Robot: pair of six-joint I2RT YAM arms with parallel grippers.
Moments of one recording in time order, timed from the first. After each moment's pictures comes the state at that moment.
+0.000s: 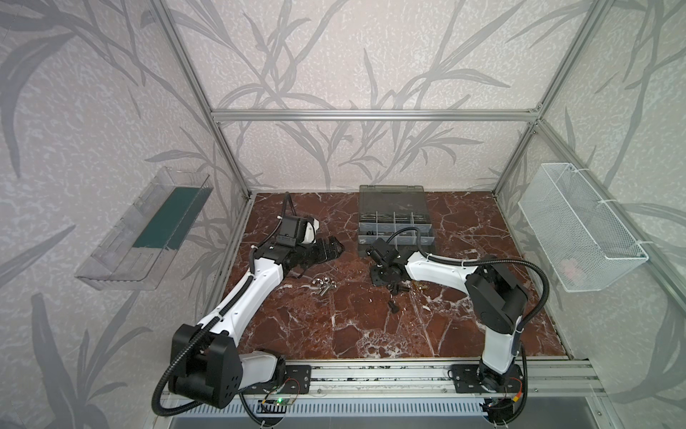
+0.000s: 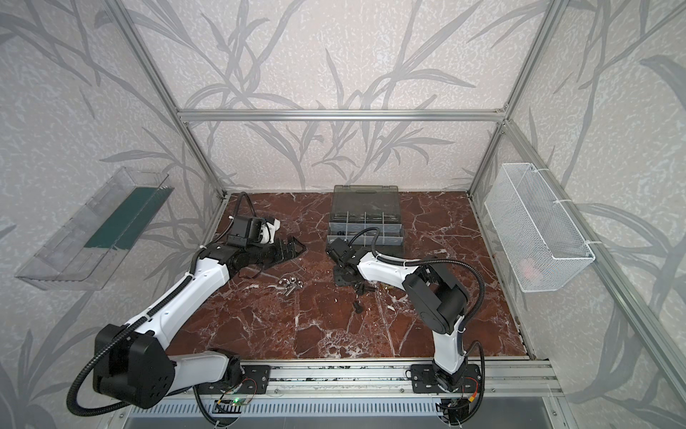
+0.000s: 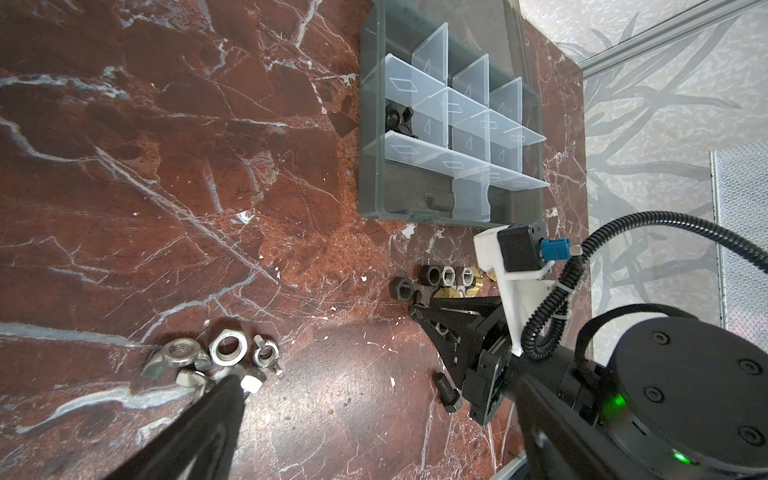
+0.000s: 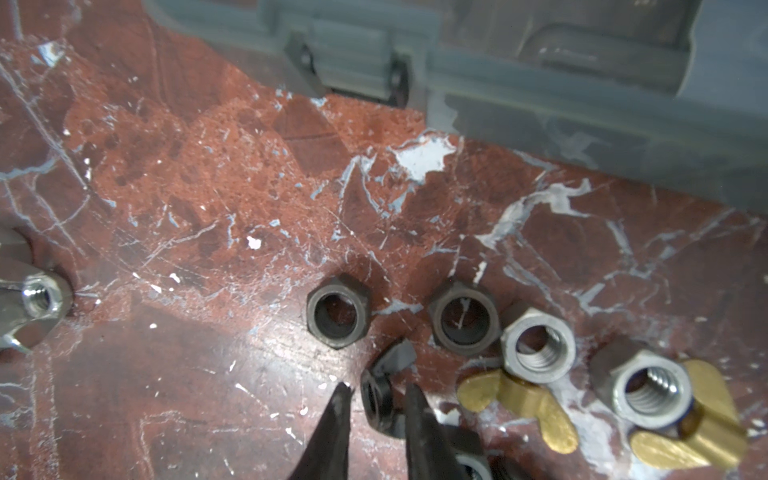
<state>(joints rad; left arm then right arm) -0.23 1.29 0.99 -0.56 0.40 -0.53 0.80 1.91 1.25 -0.52 0.09 0.60</state>
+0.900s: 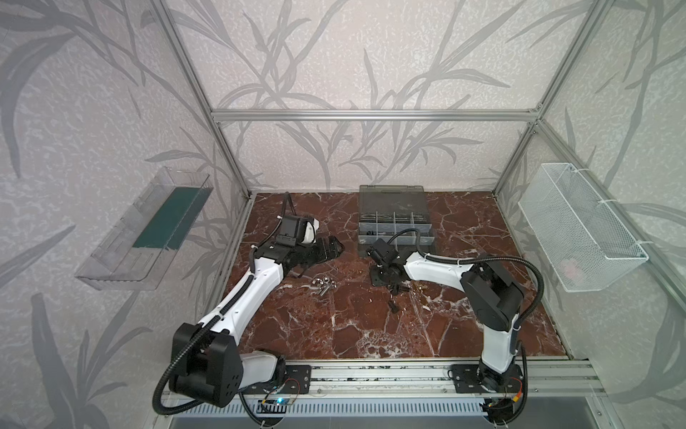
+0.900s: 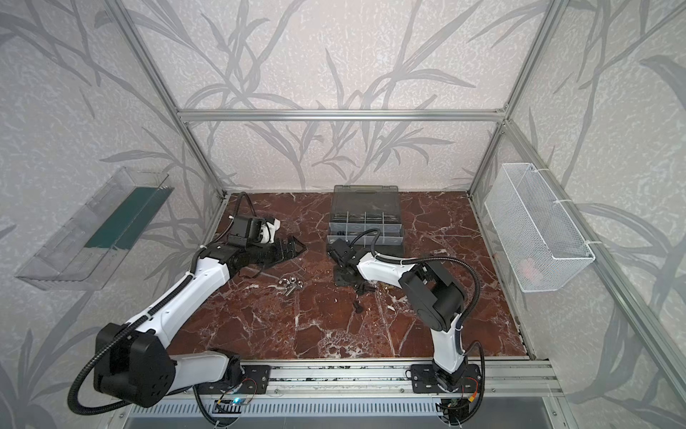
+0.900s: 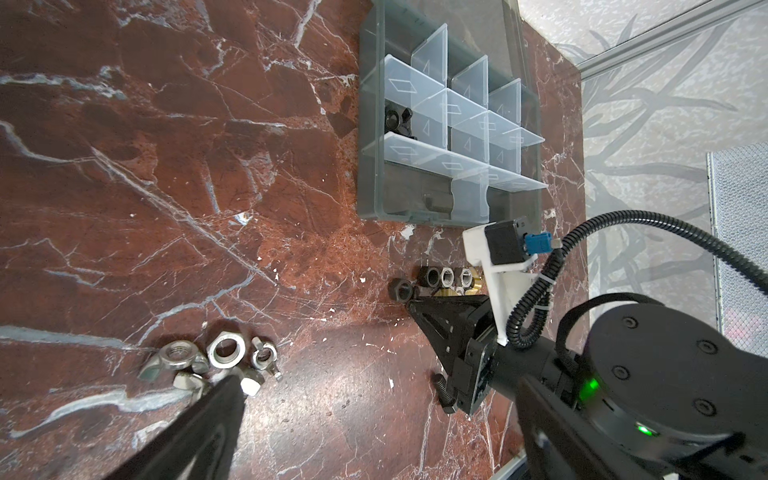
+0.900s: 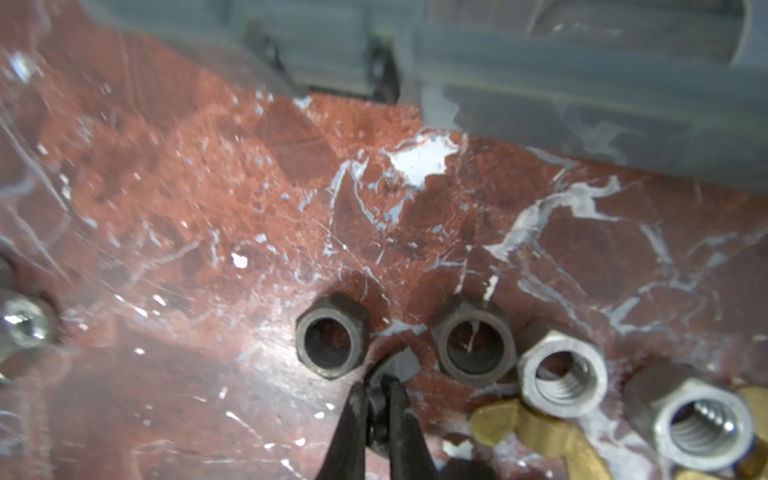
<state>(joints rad) -0.23 1.29 0.99 -0.56 0.41 -0.53 0.79 1.94 1.24 -0.46 0.07 0.62</state>
